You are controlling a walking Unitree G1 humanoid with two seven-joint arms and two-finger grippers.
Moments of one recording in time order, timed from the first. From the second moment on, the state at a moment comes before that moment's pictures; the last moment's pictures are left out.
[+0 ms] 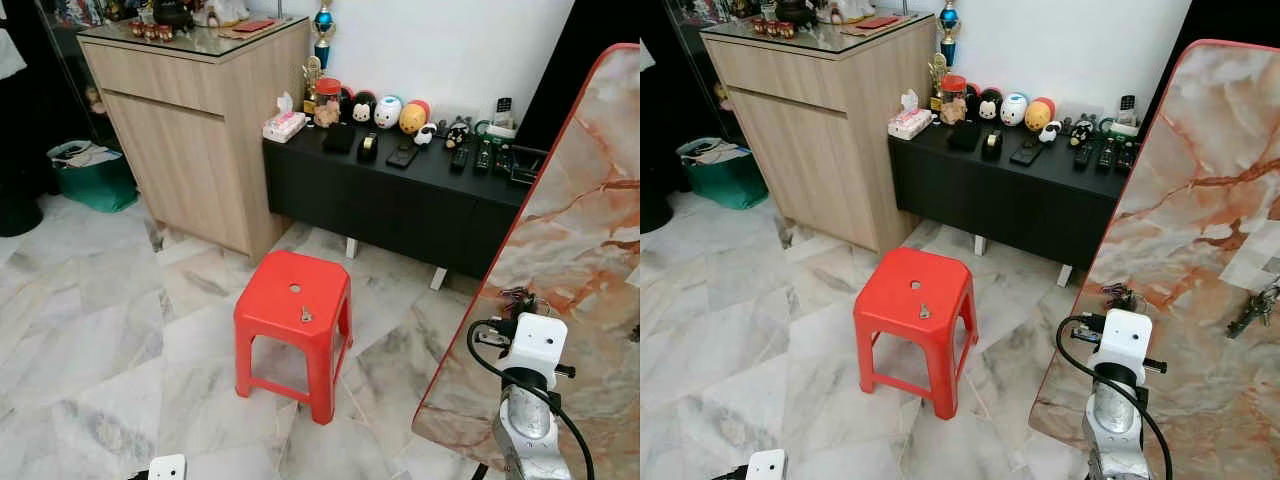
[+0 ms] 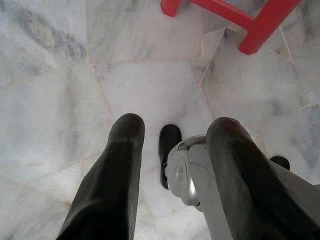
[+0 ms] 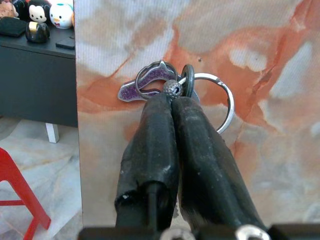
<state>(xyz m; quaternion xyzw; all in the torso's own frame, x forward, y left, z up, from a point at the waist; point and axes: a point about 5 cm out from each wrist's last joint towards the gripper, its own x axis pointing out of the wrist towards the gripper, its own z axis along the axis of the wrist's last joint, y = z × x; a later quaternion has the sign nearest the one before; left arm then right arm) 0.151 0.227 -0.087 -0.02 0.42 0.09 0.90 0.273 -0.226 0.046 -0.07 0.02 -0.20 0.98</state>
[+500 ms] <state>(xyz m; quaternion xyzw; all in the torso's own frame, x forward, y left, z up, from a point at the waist) 0.150 0.225 -0.087 -0.01 0.43 0.07 0.90 0.275 -0.224 0.046 -0.07 0.02 -0.20 0.98</state>
